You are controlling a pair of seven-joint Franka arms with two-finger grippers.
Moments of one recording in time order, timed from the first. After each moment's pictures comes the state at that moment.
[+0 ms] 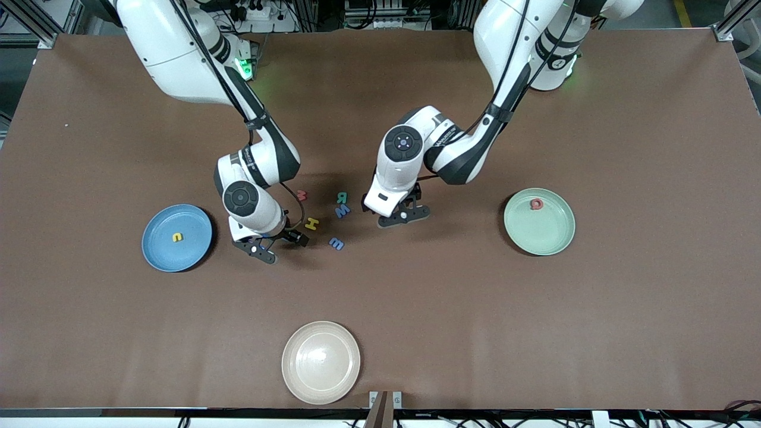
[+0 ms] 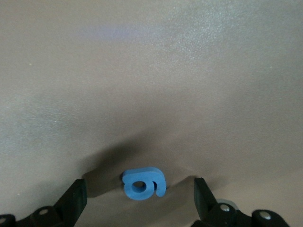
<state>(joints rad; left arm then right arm) -0.73 0.69 -0.08 -1.55 -0.03 2.30 -1.08 0.41 0.61 0.00 -1.91 0.05 2.46 0.85</state>
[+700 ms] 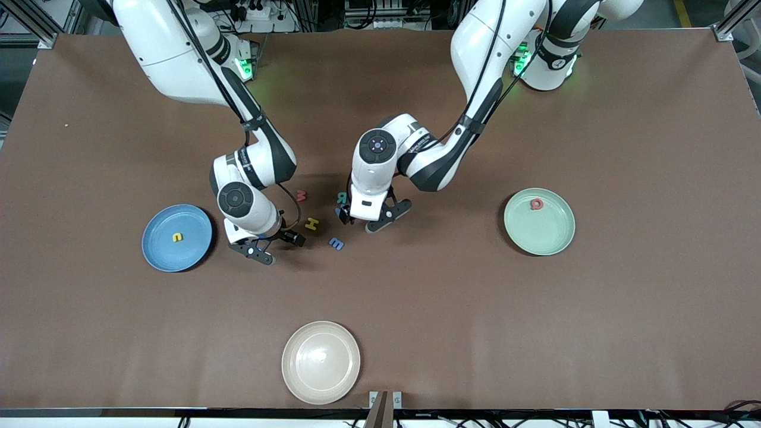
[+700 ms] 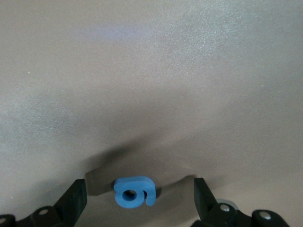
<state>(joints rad) -0.78 0.85 -0.08 -1.35 -0.03 2.33 -1.50 0.40 0.60 -0.01 -1.91 0.05 2.46 0.79</state>
